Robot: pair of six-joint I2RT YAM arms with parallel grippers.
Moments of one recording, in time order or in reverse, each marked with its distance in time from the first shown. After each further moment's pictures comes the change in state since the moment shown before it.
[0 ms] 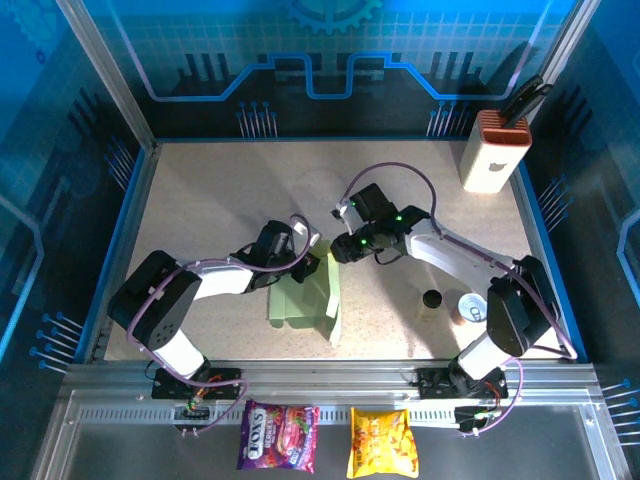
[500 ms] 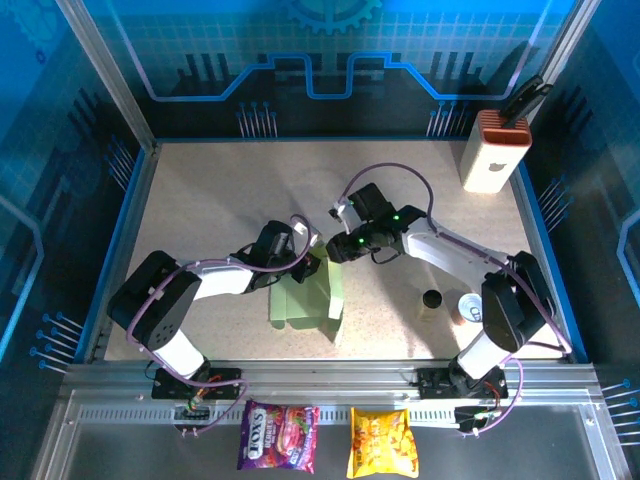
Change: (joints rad) left arm -0.002 -0.002 0.000 0.000 0.000 0.001; right arm -0.004 0.047 0.000 0.038 -0.056 0.022
